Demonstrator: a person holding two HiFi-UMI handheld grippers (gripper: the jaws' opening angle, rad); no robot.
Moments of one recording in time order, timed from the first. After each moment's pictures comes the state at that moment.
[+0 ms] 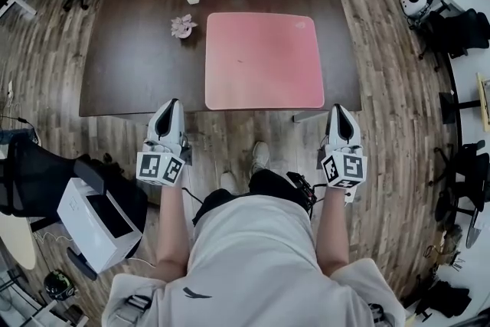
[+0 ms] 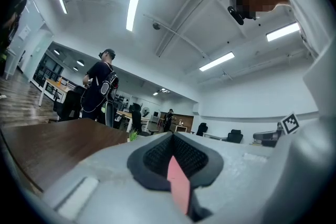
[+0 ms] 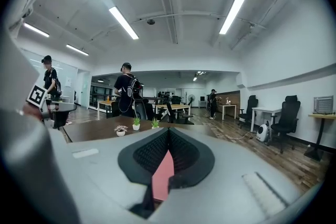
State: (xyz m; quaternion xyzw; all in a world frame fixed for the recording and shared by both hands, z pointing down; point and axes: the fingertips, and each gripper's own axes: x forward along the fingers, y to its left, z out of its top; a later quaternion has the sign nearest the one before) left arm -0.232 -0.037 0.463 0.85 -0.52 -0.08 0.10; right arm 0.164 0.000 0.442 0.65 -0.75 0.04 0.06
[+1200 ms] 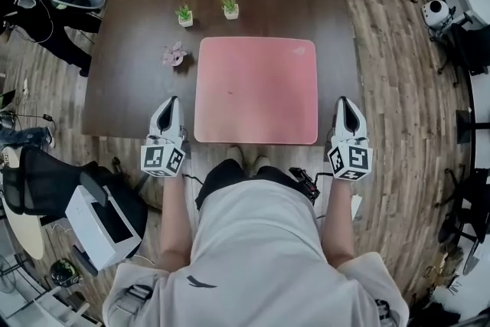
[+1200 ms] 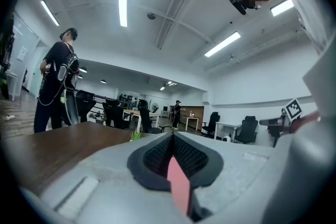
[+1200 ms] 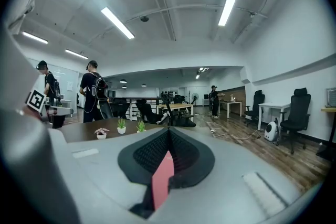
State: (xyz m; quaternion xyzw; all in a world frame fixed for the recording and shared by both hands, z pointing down) left arm -0.179 -0.166 0.484 0.82 -0.56 -0.02 0.08; right arm 0.253 -0.154 0.455 0.63 -0.77 0.05 0.05
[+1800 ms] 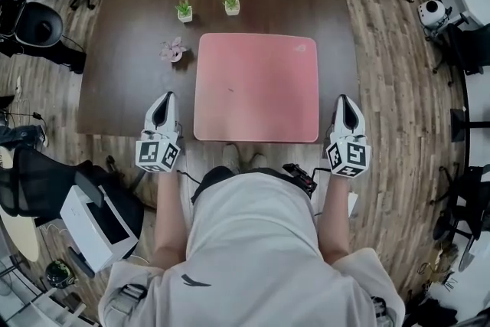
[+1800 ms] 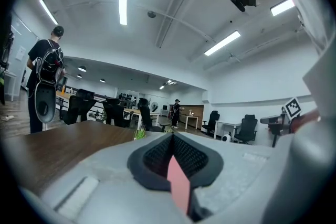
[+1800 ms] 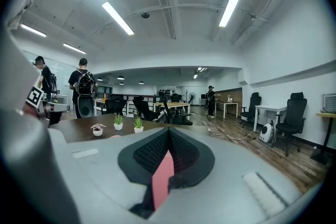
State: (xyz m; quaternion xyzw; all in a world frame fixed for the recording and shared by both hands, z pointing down) left arm -0.203 -0.172 0.500 0.82 -0.56 -0.01 0.08; right arm 0.246 -0.155 0.470 0.65 -0.76 0.05 0.06
